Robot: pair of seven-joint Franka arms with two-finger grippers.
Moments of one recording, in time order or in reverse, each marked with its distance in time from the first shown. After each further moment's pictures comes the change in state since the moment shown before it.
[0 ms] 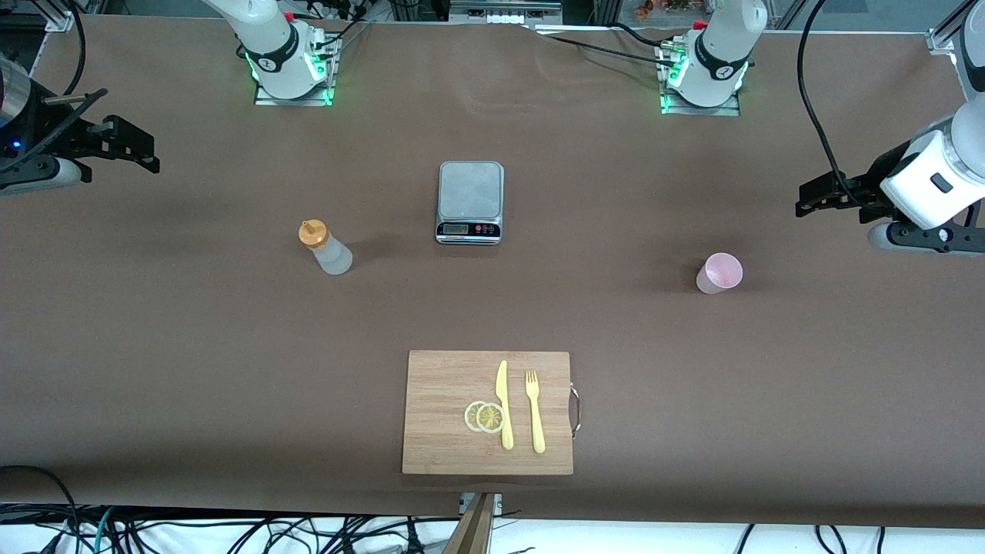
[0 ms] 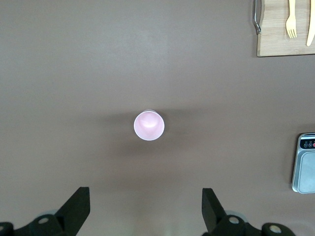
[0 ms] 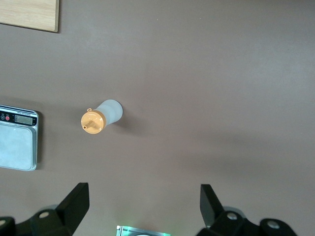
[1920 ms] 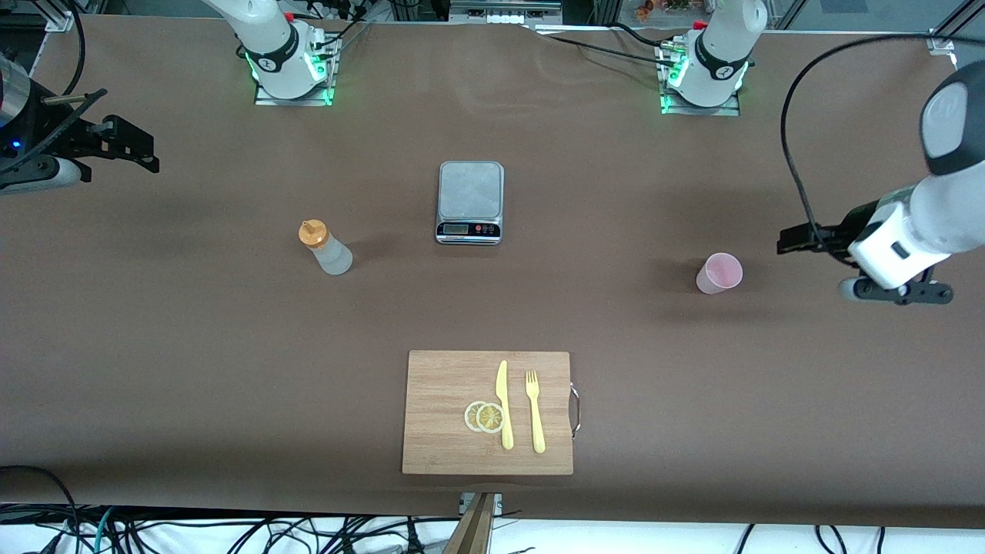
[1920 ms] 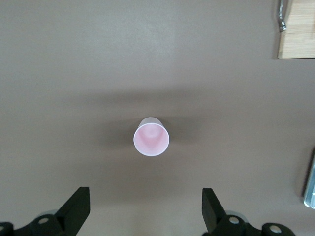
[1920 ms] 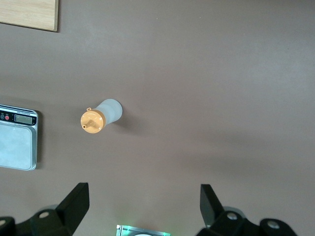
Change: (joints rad) left arm 0.012 0.161 0.004 -0.023 0.000 0.111 0.001; right arm 0.000 0.000 -0.001 0.000 -0.001 -0.003 0.000
